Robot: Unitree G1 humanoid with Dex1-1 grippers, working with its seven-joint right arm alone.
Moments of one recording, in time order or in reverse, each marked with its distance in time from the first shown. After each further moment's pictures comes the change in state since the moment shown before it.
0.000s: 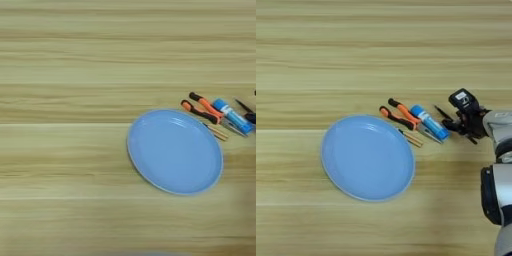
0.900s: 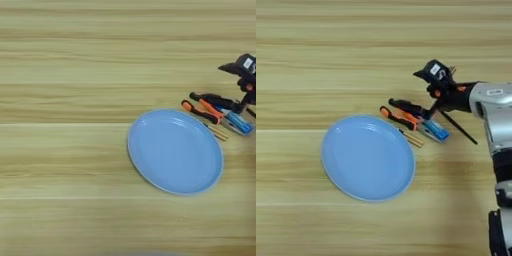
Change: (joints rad) arm 0.323 0.003 -0.091 -1.076 0.314 0.287 0.390
